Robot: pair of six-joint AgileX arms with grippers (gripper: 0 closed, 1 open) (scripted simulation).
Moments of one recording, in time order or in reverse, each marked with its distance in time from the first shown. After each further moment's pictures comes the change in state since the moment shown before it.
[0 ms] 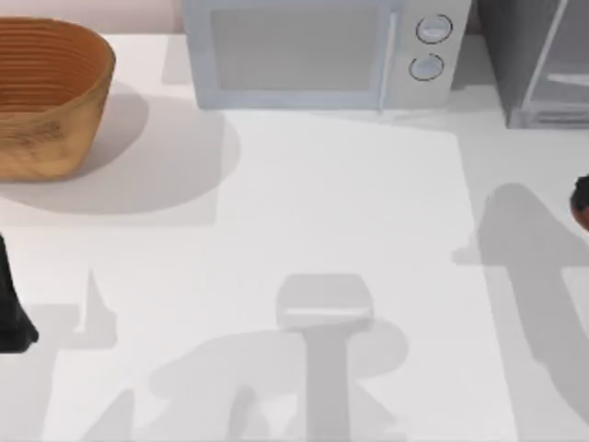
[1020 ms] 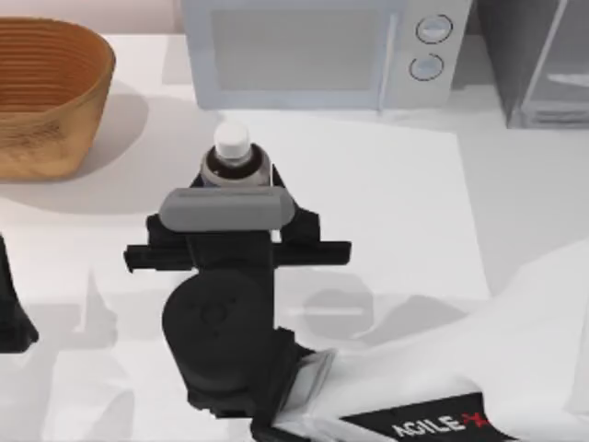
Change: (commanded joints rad) left arm 0.000 0.000 0.000 0.000 0.000 0.000; right arm 0.676 1.353 0.729 0.587 0.719 -0.077
